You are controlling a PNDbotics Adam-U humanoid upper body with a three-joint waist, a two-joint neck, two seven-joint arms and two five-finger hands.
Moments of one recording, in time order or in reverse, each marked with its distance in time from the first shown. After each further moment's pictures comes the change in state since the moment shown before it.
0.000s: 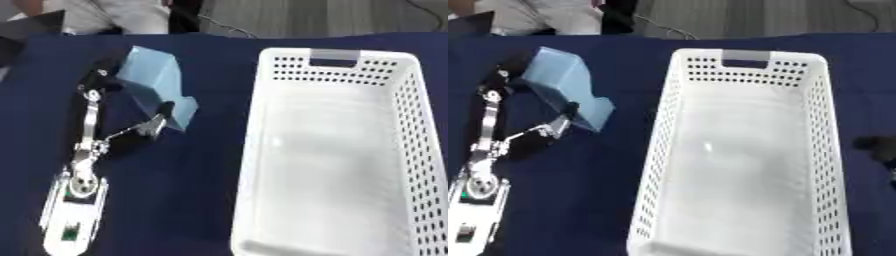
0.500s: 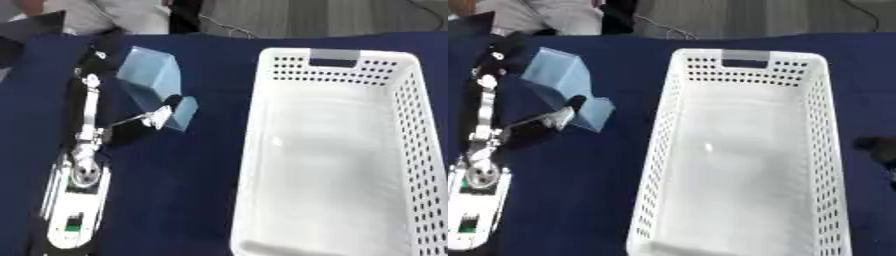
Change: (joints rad) left arm -0.054 0.002 0.001 -0.026 -0.138 -0.003 0.022; right arm 0.003 0.000 0.000 0.000 0.000 0.000 0.000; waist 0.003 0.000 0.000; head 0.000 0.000
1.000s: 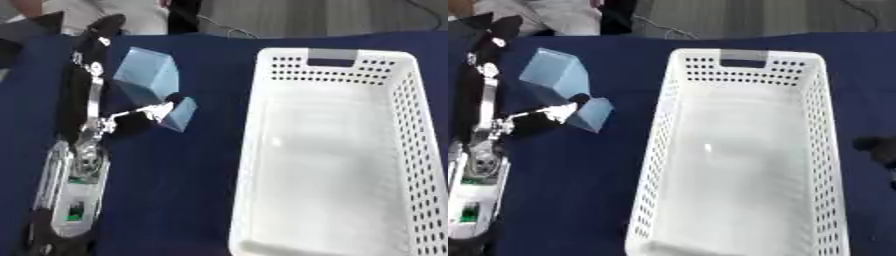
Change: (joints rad) left arm -0.040 0.036 -0.008 -0.004 -0.149 -0.025 0.025; right arm 0.000 0.000 0.001 0.000 0.000 0.000 0.000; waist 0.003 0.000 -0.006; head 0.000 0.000
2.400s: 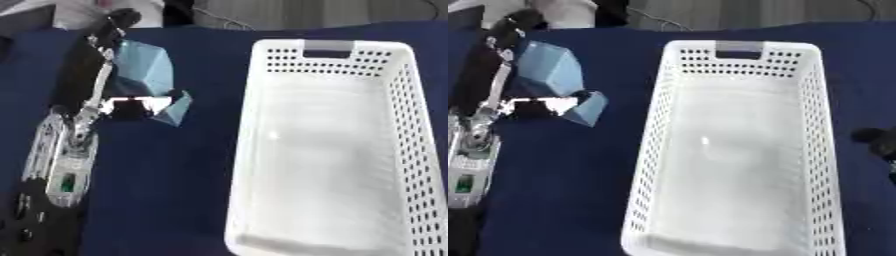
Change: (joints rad) left arm -0.060 0.135 0.046 0.180 -0.098 -0.050 -0.160; right arm -0.010 -0.001 0.011 0.000 -0.004 -0.002 -0.002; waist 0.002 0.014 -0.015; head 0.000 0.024
